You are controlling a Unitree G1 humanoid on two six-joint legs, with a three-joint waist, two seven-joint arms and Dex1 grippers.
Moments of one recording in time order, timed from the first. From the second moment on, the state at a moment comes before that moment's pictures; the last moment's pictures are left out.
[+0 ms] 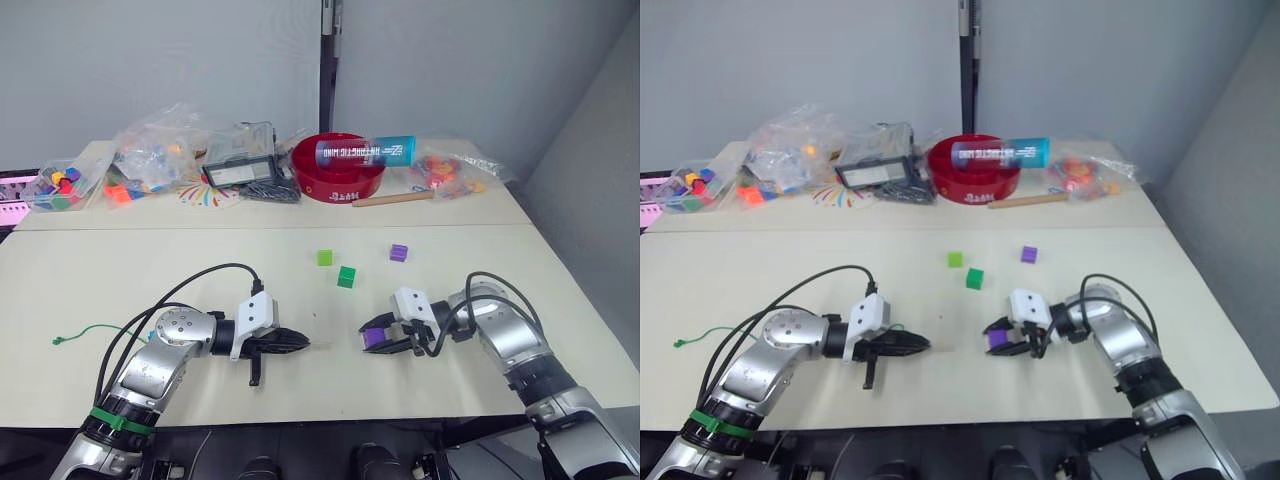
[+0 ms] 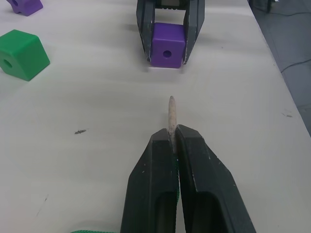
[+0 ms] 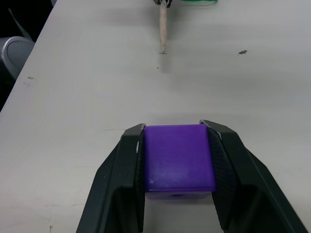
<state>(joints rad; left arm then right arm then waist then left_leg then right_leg) -0.32 0.62 -0.19 -0.07 -0.28 0.25 -1.19 -0.56 -0.61 0.31 0.30 0.18 -0.01 1.39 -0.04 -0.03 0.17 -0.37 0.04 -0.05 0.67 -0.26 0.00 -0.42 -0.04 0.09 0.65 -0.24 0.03</state>
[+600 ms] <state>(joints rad) -0.39 0.57 -0.26 -0.06 -0.21 0.24 -1.14 -0.46 -0.56 0.30 0.04 0.13 0.24 1.19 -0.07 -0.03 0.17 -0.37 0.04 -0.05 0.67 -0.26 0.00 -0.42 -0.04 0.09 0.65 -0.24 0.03</state>
